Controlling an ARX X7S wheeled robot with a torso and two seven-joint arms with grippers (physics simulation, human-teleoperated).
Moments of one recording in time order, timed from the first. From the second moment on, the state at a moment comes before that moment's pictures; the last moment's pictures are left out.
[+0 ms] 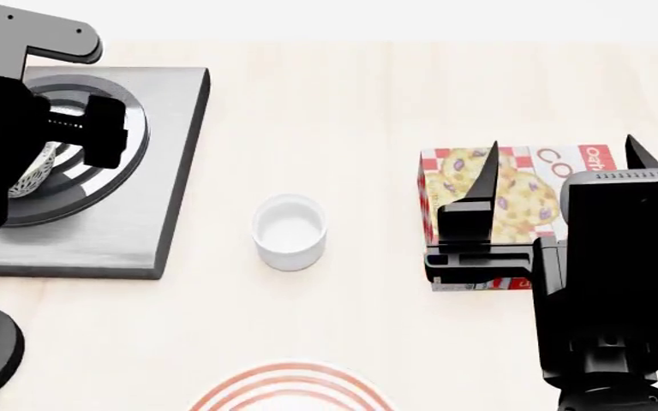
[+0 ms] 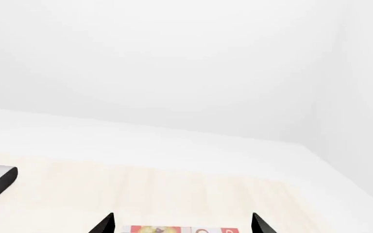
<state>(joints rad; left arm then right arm) -1.28 -0.23 0.44 -0.65 -0.31 -0.81 -0.18 0.56 0.35 -0.01 -0.65 0.32 0.97 0.22</state>
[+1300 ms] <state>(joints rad) -1.24 -0.26 0.49 -0.70 -0.28 -0.84 -0.21 0.56 0.36 -0.02 -0.64 0.34 0.96 0.24</state>
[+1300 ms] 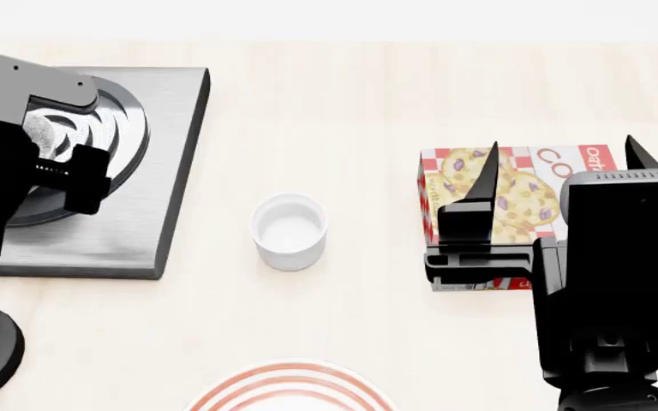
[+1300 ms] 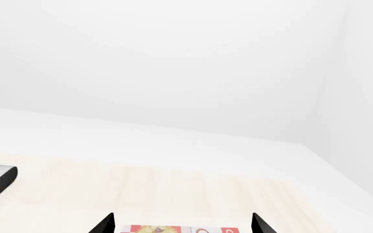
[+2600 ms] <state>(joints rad) -1.22 -0.28 0.51 -0.73 -0.28 -0.84 -0.22 0.56 0.37 -0.02 -0.64 0.36 0.96 0.25</state>
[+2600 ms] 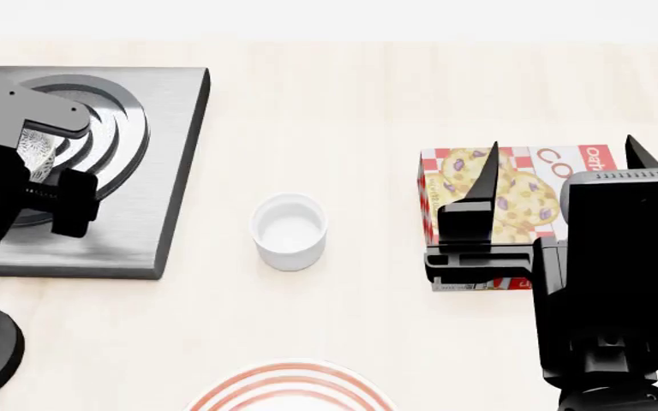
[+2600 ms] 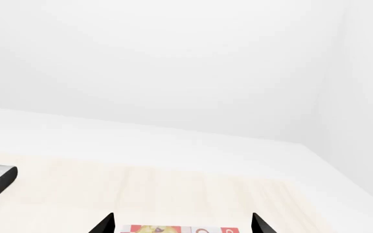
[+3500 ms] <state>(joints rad) -1.21 -0.28 0.52 -0.72 -0.30 -0.83 -0.21 0.56 0.38 -0.03 -0.63 0.37 0.95 0.27</state>
